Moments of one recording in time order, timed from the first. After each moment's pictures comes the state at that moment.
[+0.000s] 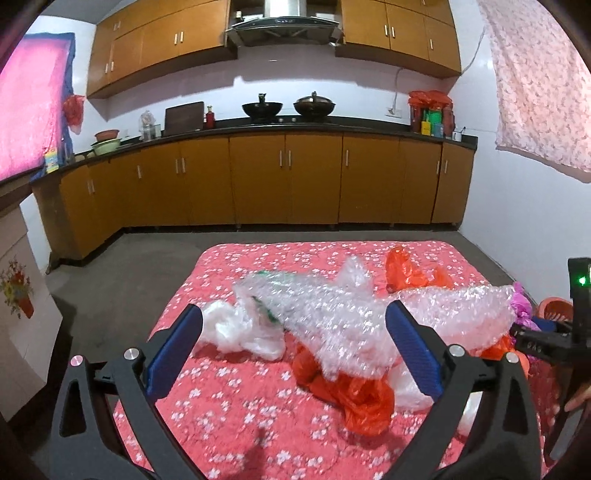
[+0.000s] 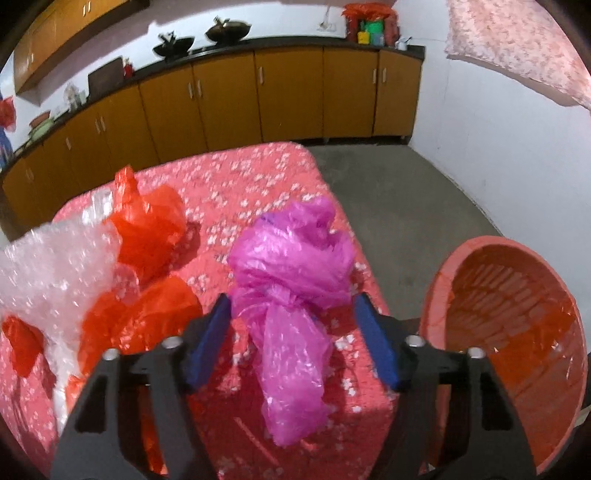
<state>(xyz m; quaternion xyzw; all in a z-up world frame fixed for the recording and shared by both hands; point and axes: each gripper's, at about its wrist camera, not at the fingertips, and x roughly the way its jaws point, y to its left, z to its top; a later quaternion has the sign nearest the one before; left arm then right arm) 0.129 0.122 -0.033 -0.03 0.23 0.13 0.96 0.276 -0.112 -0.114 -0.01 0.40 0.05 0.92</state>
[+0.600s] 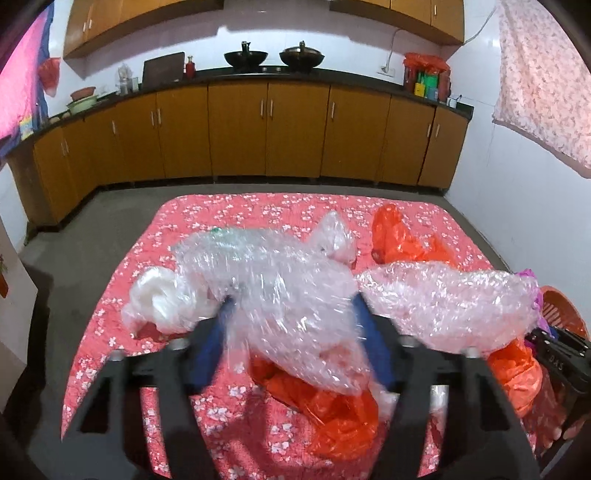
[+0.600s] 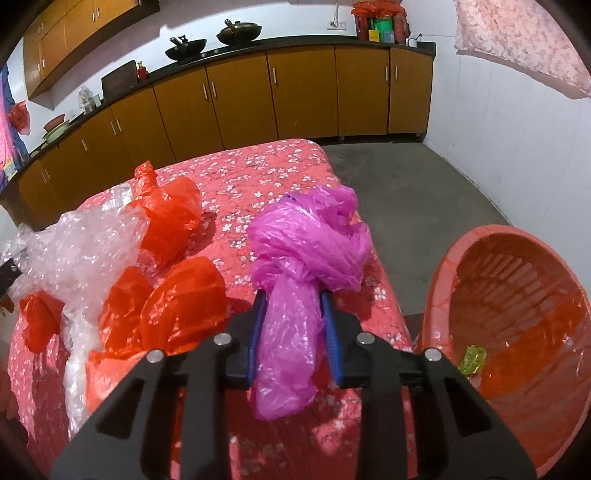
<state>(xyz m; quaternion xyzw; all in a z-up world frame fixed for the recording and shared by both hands) 0.171 0.121 -0.060 -0.06 0.32 0.08 0.94 0.259 -0.124 -0.111 0.01 0.39 0.08 0.92</state>
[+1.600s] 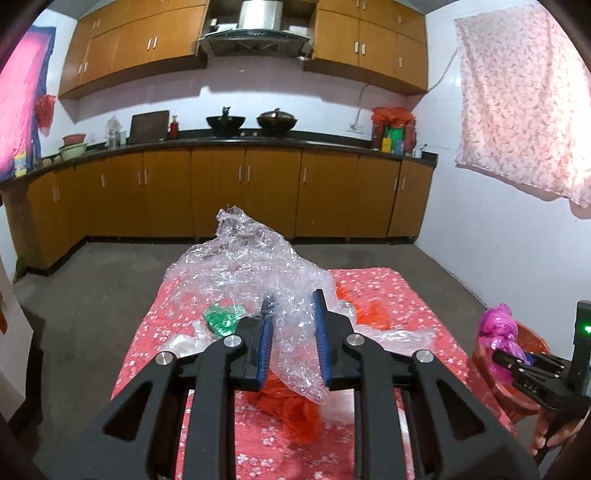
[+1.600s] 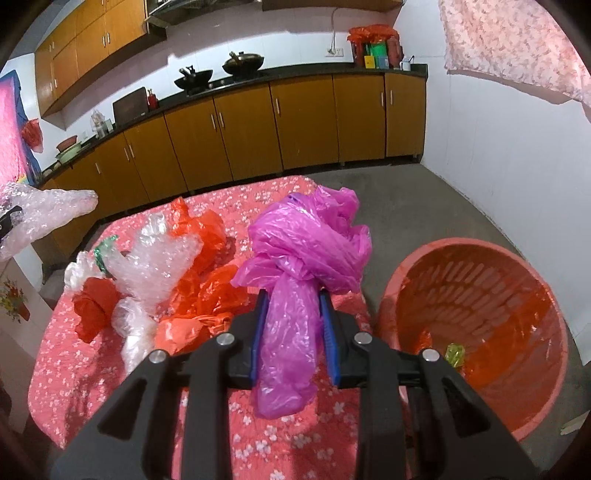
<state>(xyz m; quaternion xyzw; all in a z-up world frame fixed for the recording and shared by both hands) 0.114 0.102 0.031 -0.05 0.21 0.04 0.98 0.191 -0.158 -0.054 0.03 0.34 0.09 0.93</state>
